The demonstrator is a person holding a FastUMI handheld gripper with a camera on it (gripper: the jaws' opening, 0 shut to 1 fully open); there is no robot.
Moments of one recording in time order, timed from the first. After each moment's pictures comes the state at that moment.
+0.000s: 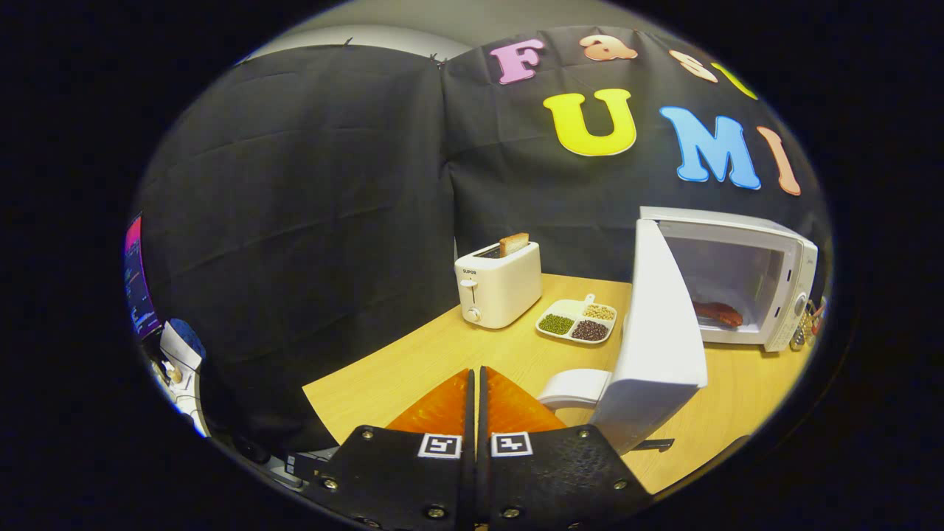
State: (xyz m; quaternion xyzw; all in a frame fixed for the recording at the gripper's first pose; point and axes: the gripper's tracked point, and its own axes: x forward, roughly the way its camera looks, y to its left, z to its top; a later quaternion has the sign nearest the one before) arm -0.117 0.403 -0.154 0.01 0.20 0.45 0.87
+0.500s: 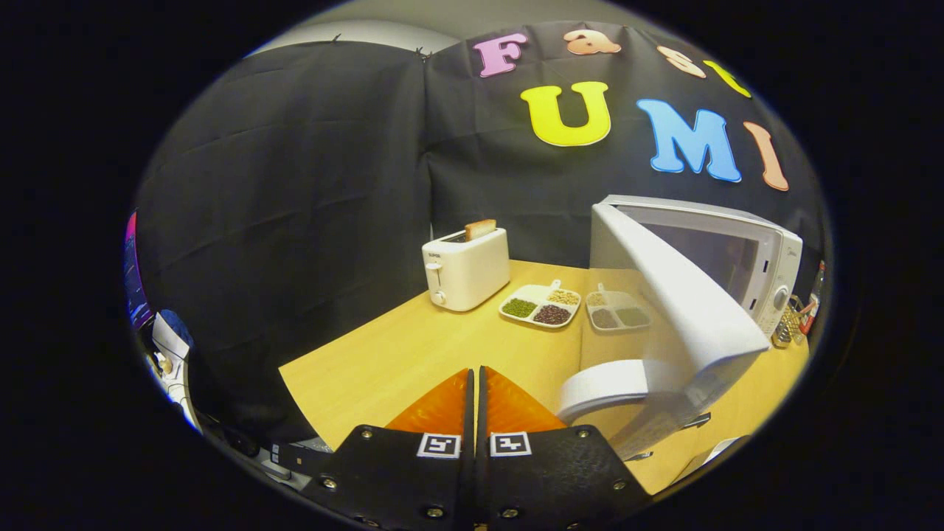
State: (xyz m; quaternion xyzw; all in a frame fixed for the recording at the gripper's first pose) arm -0.084 0.341 -0.177 -0.02 0.21 0.41 0.89
